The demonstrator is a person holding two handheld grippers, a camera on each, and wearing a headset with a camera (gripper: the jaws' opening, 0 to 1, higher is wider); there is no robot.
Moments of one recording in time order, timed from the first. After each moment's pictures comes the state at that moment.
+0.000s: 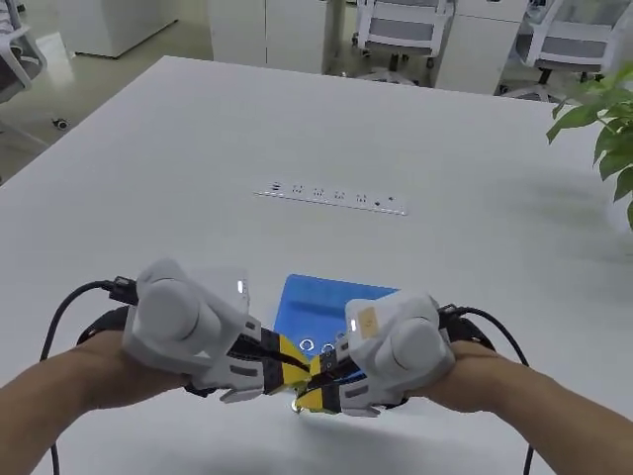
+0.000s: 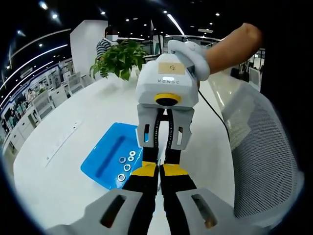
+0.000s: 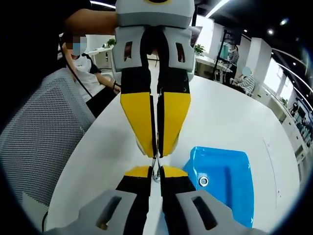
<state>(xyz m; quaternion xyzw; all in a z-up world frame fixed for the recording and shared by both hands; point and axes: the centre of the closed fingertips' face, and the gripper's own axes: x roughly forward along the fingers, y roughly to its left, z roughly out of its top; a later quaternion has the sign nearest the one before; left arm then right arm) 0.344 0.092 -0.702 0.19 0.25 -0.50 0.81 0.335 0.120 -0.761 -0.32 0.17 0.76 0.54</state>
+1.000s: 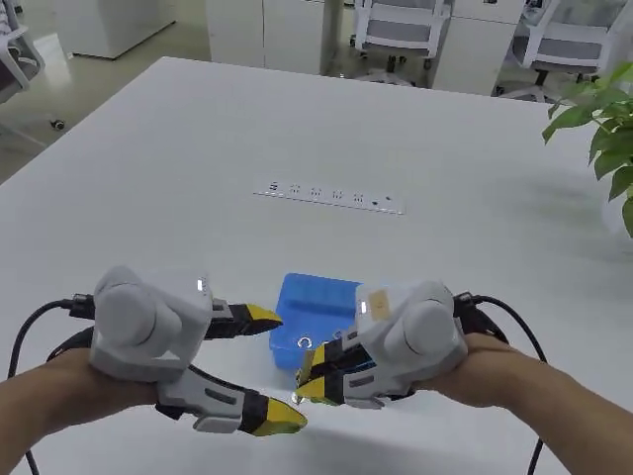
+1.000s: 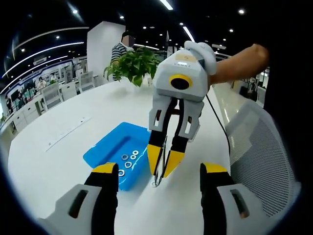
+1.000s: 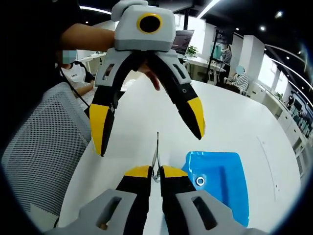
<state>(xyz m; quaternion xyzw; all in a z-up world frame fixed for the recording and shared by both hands) 0.338 0.105 -0.695 0.11 0.23 -0.47 0.85 0.333 0.116 -0.732 -0.30 0.17 0.75 0.57</state>
